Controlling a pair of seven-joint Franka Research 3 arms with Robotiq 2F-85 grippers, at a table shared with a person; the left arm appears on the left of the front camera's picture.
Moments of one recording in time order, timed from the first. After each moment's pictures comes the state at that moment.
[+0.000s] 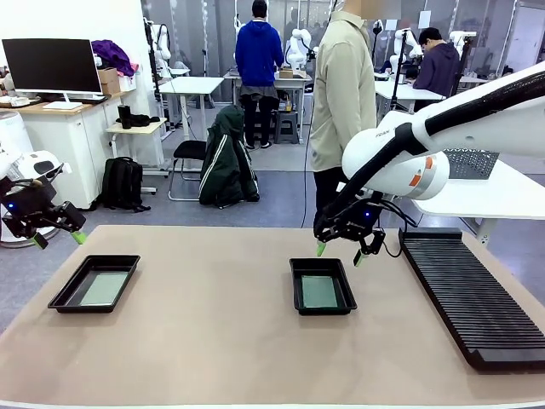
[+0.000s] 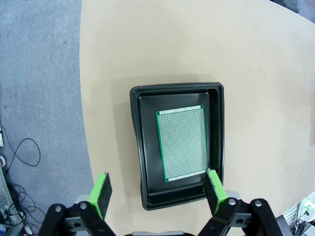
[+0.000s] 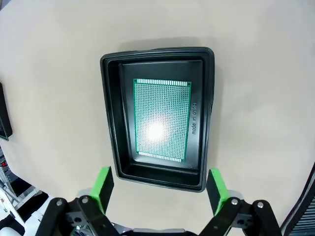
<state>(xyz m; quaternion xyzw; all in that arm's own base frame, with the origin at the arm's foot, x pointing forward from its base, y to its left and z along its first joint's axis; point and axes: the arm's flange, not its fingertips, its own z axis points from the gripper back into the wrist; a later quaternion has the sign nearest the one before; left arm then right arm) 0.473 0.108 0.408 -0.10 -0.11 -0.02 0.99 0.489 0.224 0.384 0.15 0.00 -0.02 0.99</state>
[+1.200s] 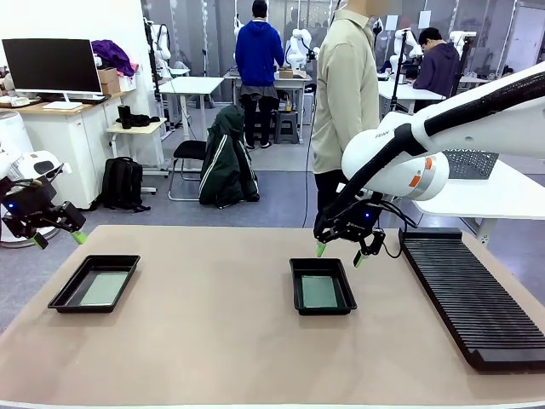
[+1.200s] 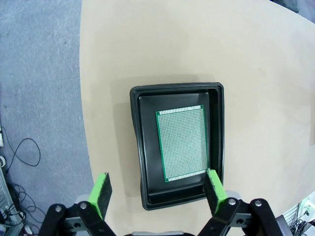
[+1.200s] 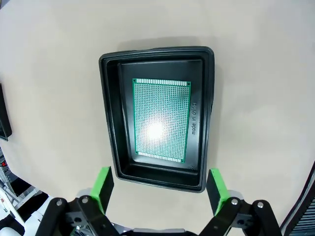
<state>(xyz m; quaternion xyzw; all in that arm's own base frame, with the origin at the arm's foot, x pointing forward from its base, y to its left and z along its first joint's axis) 0.473 0.108 0.408 -0.10 -0.11 -0.02 0.99 0.489 0.224 0.383 0.15 0.00 -0.02 0.99</state>
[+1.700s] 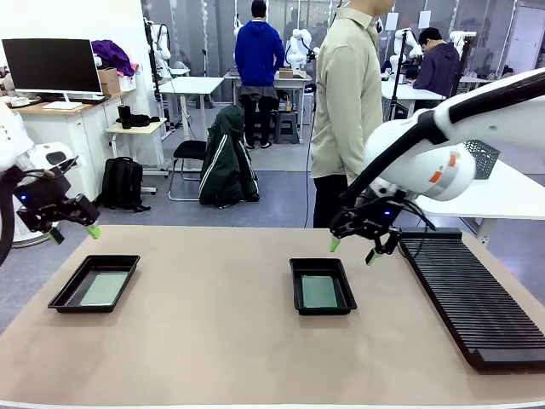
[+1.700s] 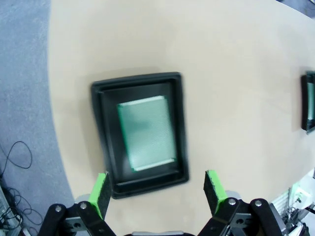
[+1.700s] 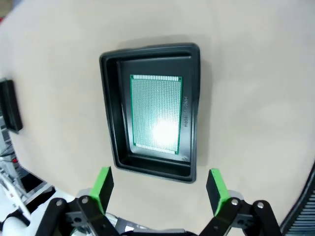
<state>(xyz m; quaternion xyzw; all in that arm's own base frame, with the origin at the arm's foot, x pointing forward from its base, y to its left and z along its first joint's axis) 0.463 0.065 0.434 -0.13 -0.10 -0.05 0.99 0.477 0.180 0.395 0.19 -0.01 -0.02 0.98</state>
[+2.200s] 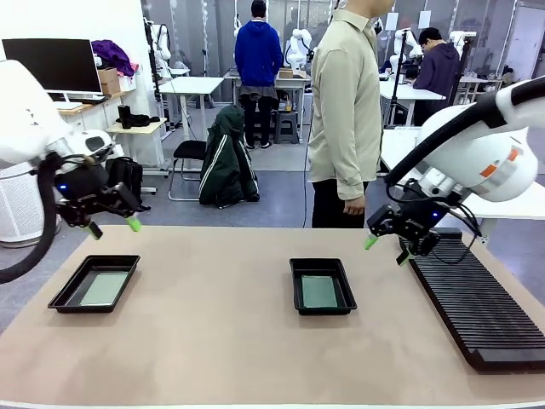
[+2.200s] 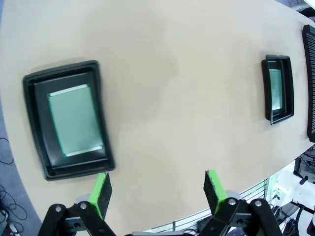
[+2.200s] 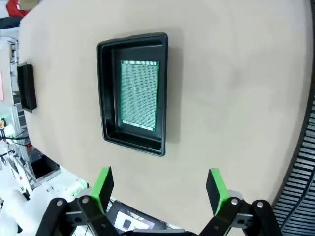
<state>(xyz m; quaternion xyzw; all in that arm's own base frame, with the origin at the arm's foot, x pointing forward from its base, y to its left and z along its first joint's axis) 0.435 -0.043 0.469 -0.15 -0.09 -0.05 0.98 0.453 0.093 0.404 0.25 -0.02 0.00 0.97</state>
